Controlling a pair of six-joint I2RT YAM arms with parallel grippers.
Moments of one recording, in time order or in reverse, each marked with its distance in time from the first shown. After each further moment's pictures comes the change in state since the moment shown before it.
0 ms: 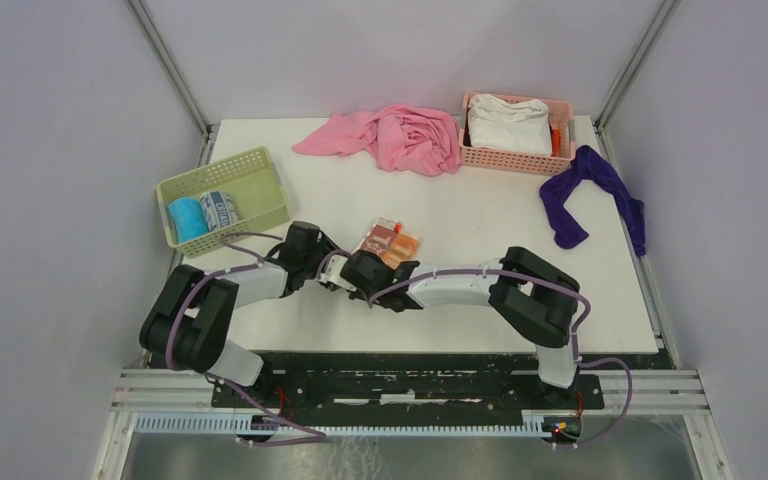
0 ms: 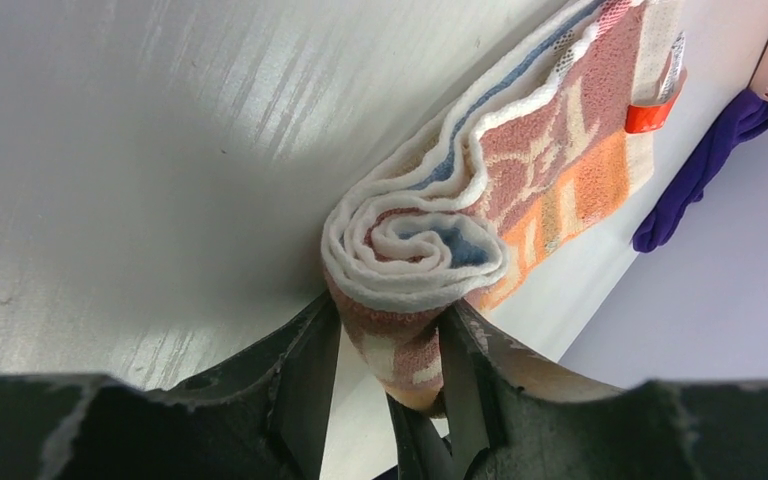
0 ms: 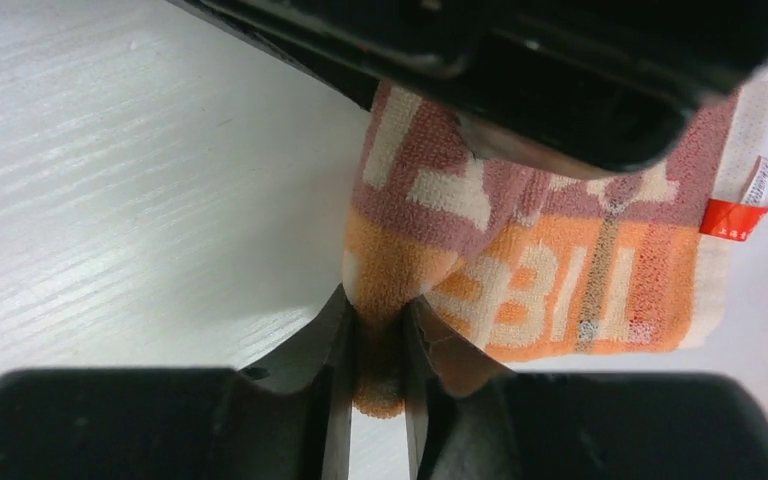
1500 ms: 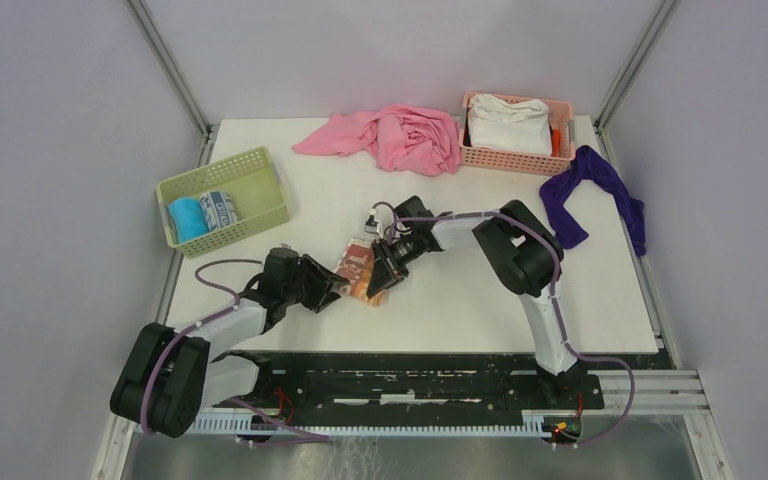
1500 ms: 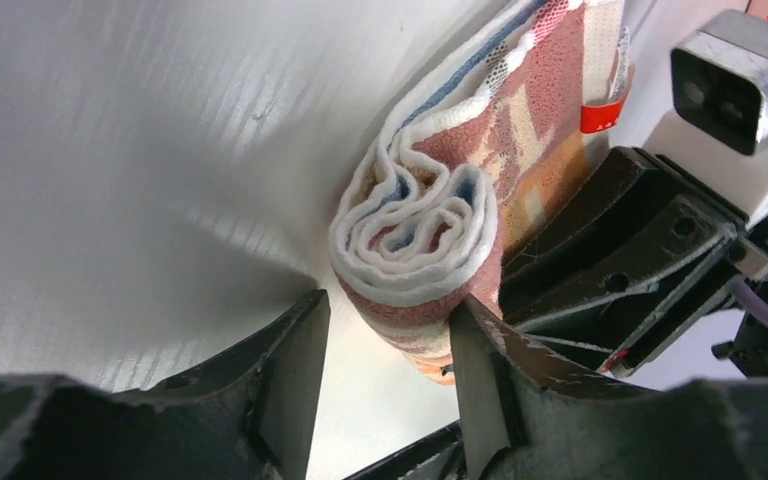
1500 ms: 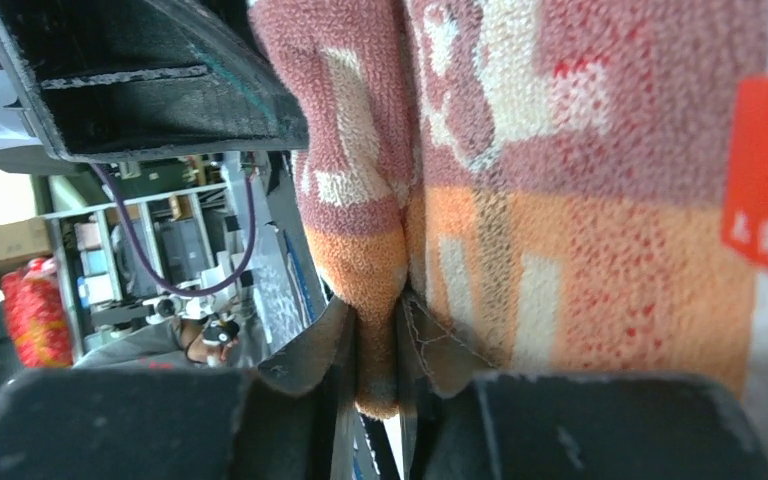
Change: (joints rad) left arm 0.047 -0.335 -0.245 -0.009 -0.021 -0.006; right arm -0.469 0.287 0.111 0.093 -1.415 0.635
